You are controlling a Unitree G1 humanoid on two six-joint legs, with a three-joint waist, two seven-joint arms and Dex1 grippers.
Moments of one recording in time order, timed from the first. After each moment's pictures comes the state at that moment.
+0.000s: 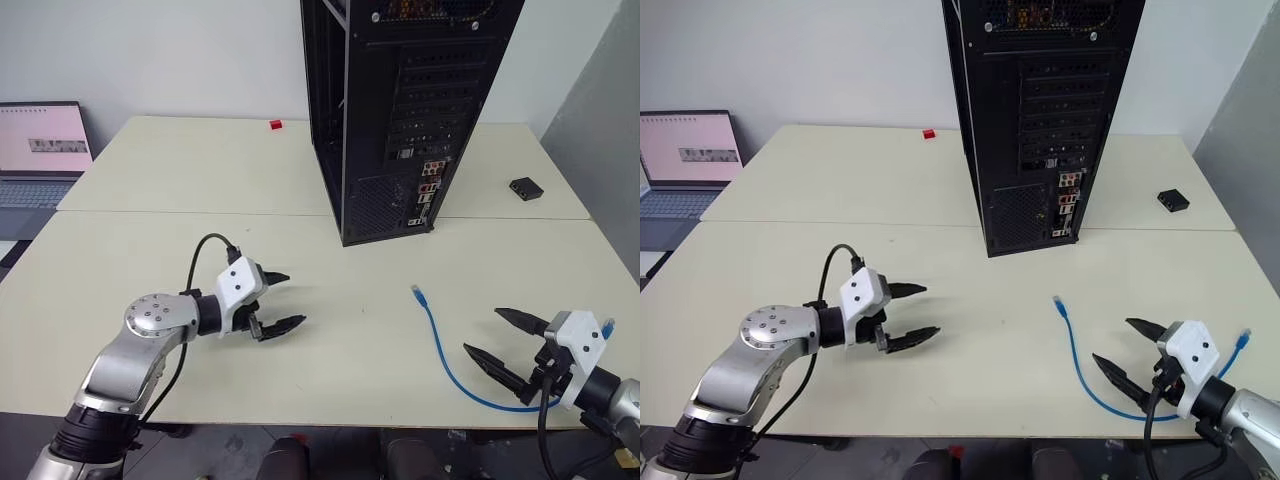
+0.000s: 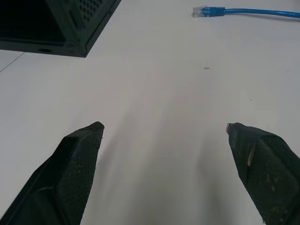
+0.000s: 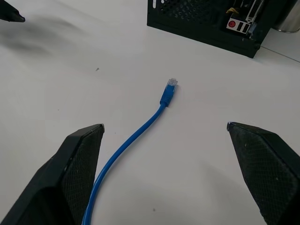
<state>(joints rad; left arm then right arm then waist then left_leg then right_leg) -0.18 0.73 -0.05 -0.24 -0.29 0.37 -0.96 0.45 -0.69 -0.35 -0.63 0.49 0.34 0.73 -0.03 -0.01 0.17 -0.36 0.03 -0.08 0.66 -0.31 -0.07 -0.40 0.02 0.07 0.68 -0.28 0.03</state>
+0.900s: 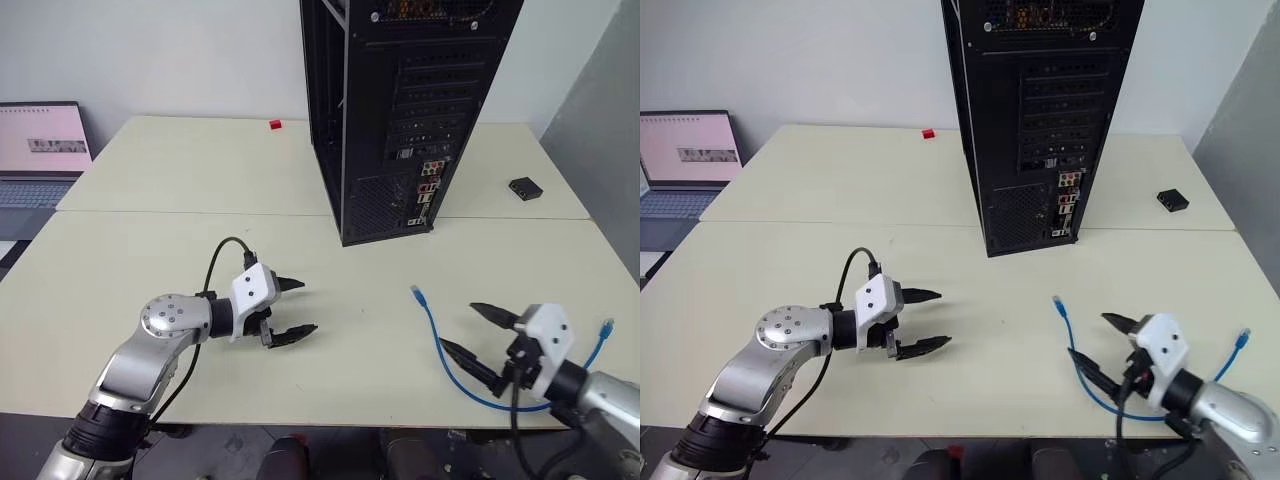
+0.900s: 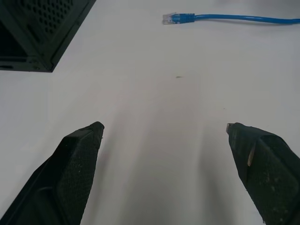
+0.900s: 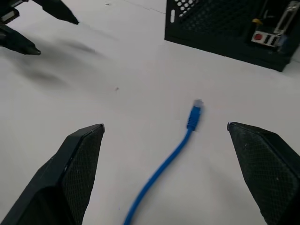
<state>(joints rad) -0.23 0.70 -0.11 -0.24 -0.27 0.33 -1.01 0.33 -0.61 -0.15 -0.71 0.45 0.47 0.59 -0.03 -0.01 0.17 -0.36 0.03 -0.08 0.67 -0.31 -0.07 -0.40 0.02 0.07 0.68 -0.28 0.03</state>
